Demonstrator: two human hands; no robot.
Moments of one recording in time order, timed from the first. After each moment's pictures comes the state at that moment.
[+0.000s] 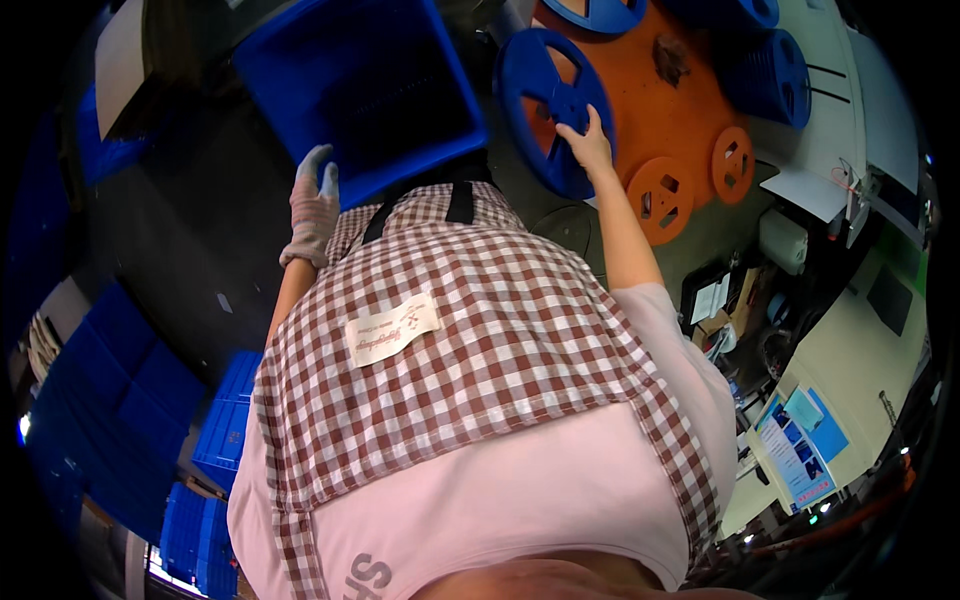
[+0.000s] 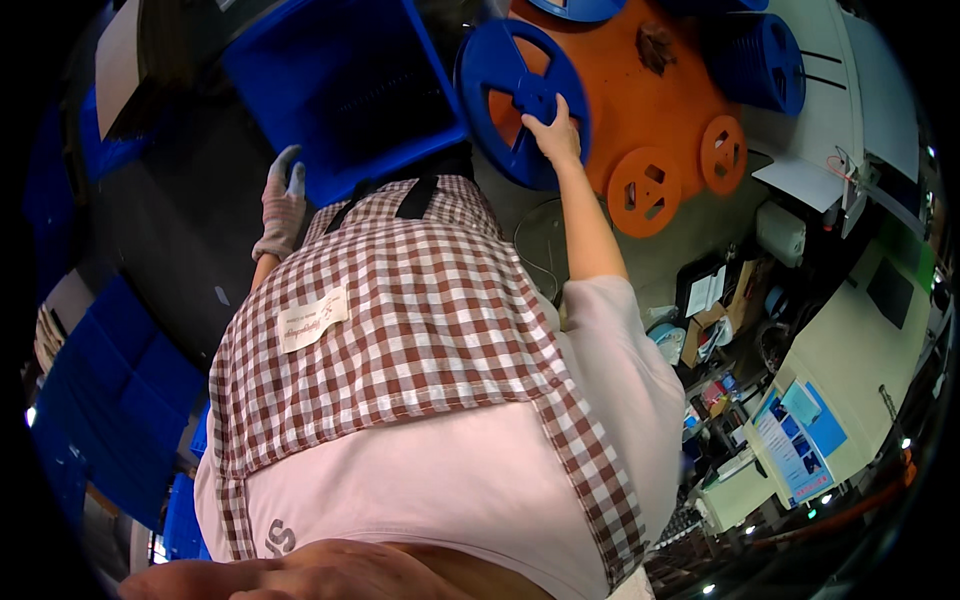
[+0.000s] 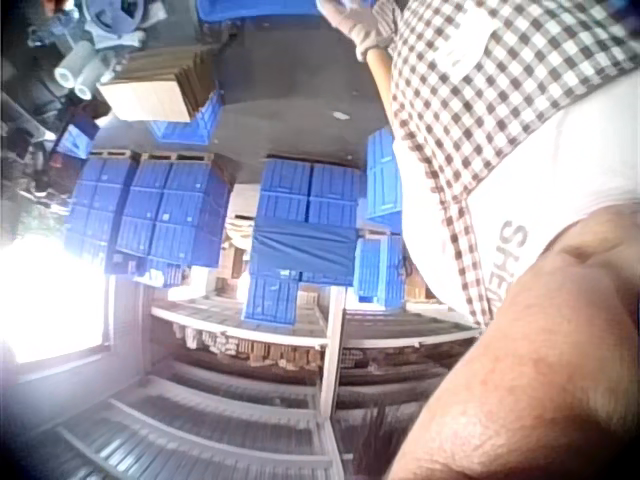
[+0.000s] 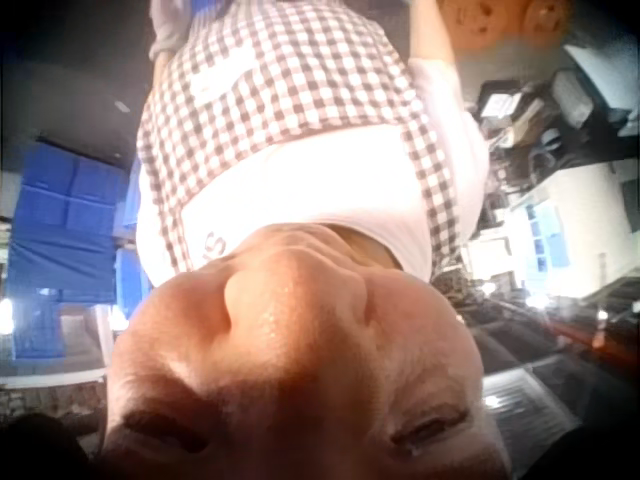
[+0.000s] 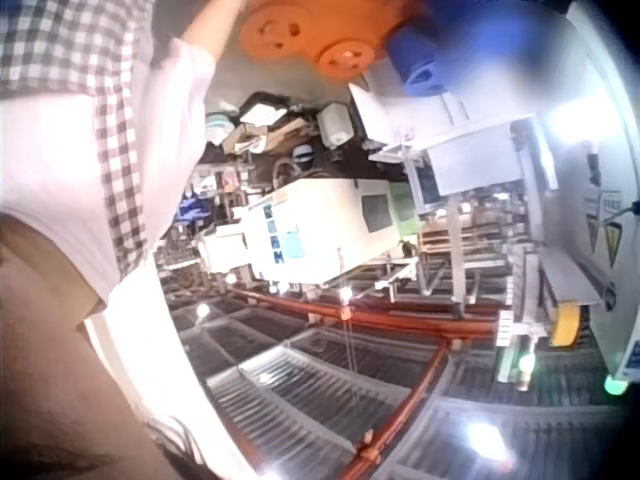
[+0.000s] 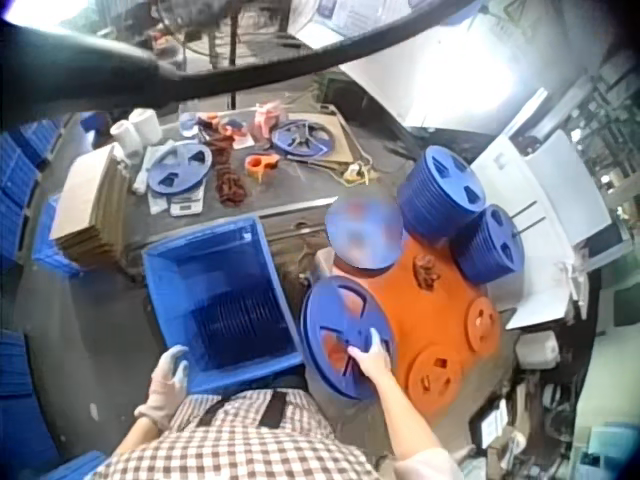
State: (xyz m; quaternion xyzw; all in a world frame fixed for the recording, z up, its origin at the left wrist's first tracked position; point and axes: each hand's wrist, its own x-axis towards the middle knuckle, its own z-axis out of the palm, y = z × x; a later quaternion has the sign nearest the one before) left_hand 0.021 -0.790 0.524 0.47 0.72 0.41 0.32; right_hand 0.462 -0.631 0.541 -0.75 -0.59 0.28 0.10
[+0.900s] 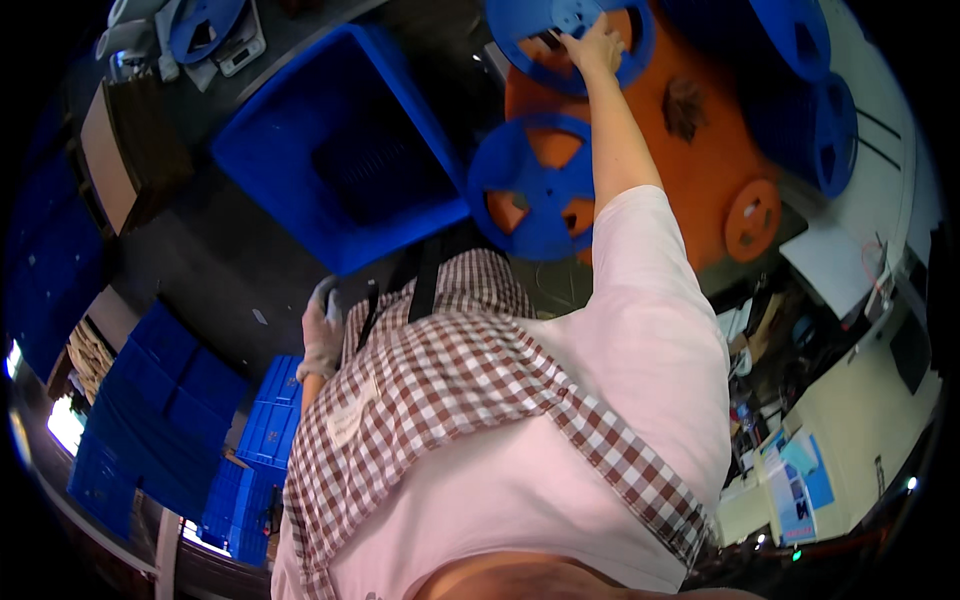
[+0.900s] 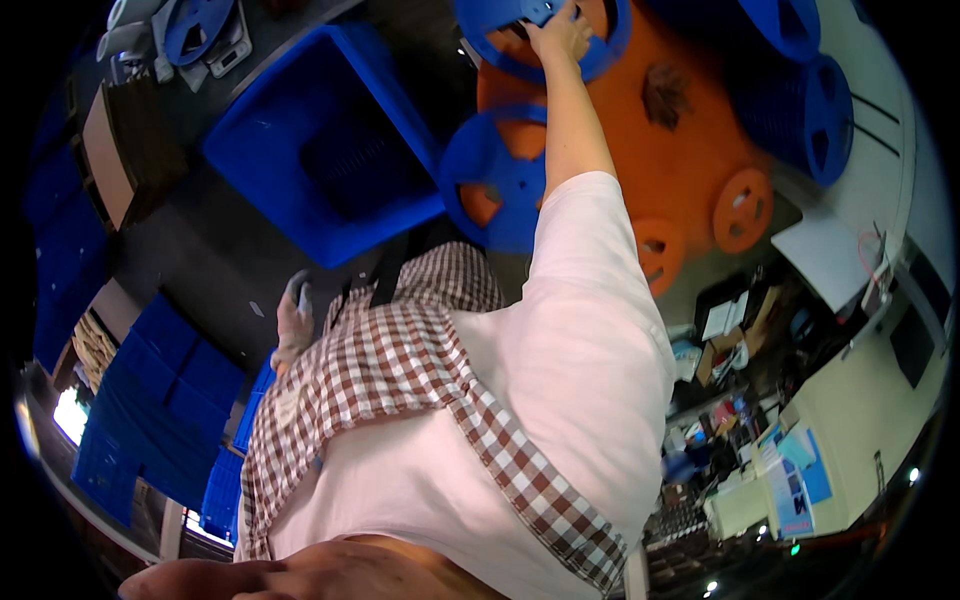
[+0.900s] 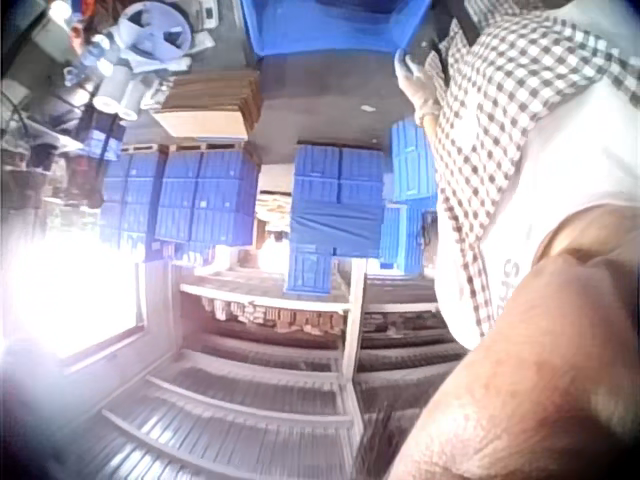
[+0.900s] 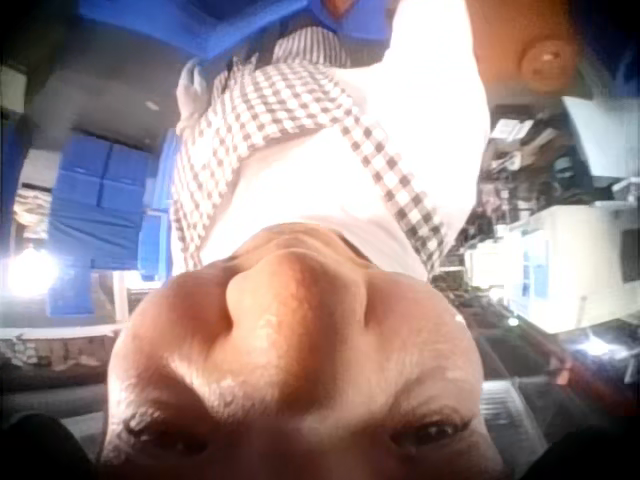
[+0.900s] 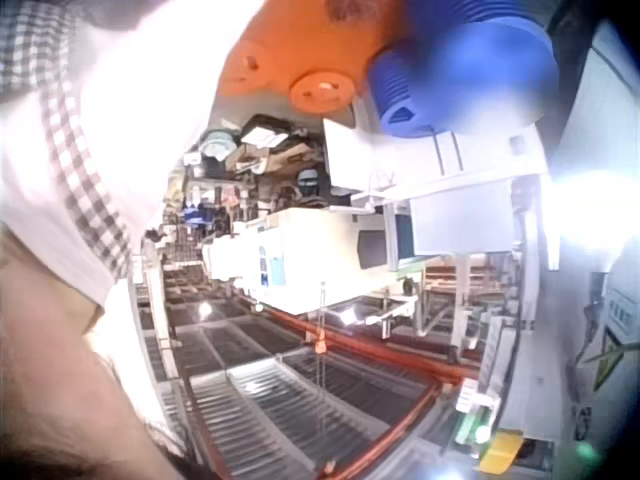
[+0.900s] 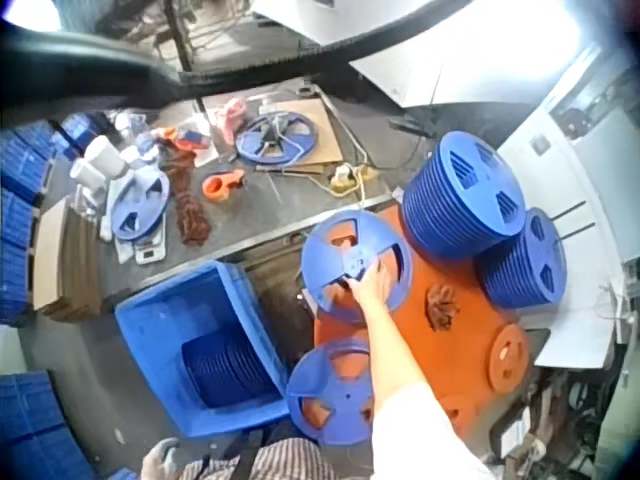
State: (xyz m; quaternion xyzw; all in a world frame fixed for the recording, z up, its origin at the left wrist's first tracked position) left_hand 0.020 -0.939 0.634 0.38 0.81 0.20 0.40; right_hand 0.396 -0.442 0.540 -0.74 -0.66 0.08 0.08
